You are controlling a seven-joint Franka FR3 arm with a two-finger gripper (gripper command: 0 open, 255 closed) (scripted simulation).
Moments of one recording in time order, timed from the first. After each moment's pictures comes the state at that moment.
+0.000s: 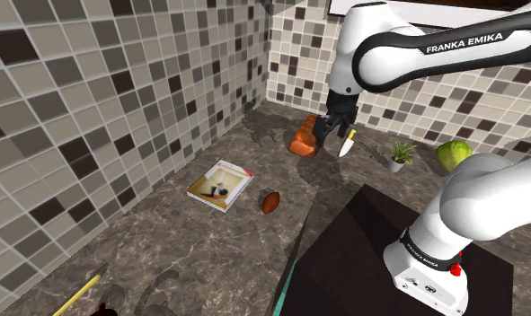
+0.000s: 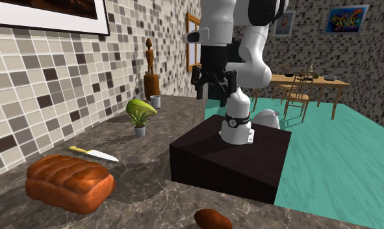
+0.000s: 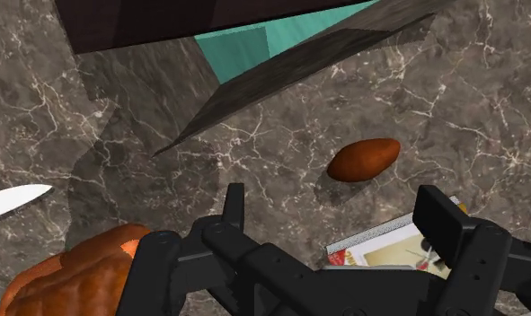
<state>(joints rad) -0.03 -0.66 0.11 -2.62 0.04 1.96 0.23</state>
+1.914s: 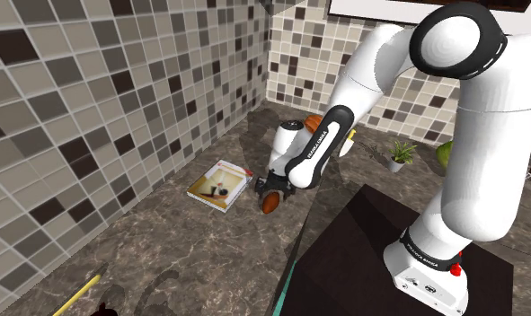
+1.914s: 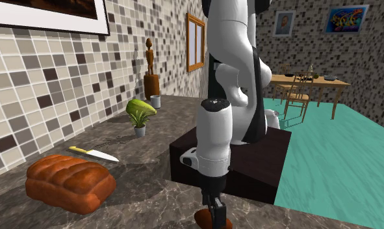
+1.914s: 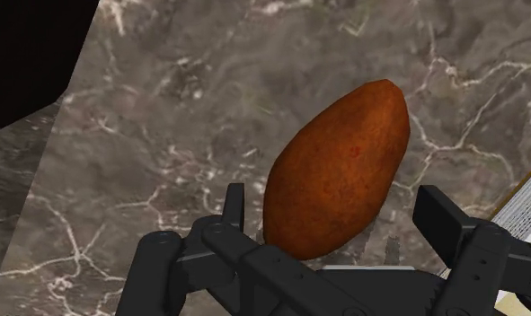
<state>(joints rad) 0.01 0.37 0.17 -2.50 -0.12 2.95 1.05</state>
